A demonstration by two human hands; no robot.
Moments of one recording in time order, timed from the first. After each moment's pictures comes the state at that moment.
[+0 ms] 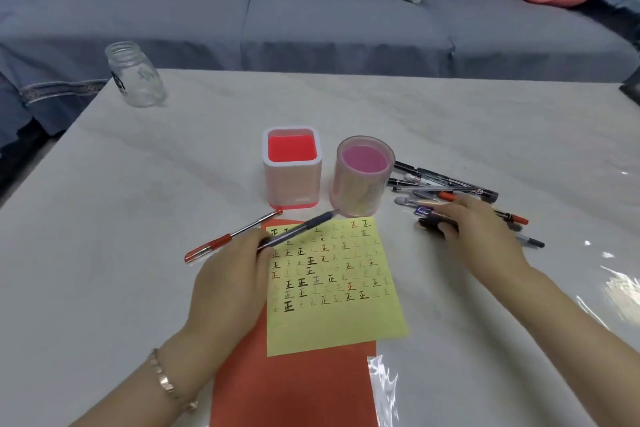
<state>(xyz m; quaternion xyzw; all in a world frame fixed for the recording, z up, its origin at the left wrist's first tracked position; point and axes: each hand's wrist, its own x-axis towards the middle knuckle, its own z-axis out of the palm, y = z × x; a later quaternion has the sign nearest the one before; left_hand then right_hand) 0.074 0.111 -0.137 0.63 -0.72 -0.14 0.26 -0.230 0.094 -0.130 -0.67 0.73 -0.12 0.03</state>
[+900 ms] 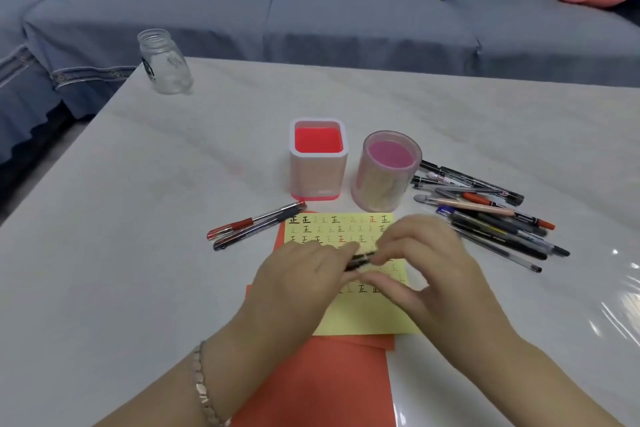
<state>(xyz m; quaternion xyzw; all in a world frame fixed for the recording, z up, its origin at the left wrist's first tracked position) 0.052 0.126 -0.108 0.45 -0.88 -0.04 0.18 -0.119 0.154 -0.087 -0.80 0.48 -0.36 0.07</state>
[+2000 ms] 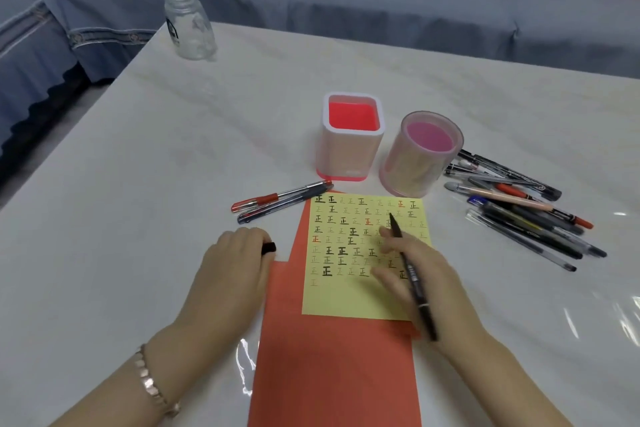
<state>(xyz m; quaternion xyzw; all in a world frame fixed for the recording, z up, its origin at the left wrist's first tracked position) 0.135 0.138 -0.165 0.63 -0.74 -0.13 0.20 -0.103 0.147 -0.154 -0.68 0.60 -0.31 0.27</state>
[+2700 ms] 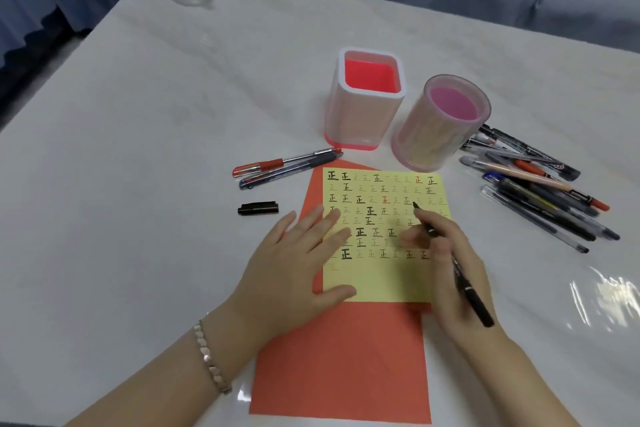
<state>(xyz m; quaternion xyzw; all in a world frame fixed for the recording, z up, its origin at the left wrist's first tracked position) 0.100 0.148 -0.200 0.48 -0.85 -0.15 0.14 -0.104 0.167 -0.168 -0.61 0.58 -0.43 0.32</state>
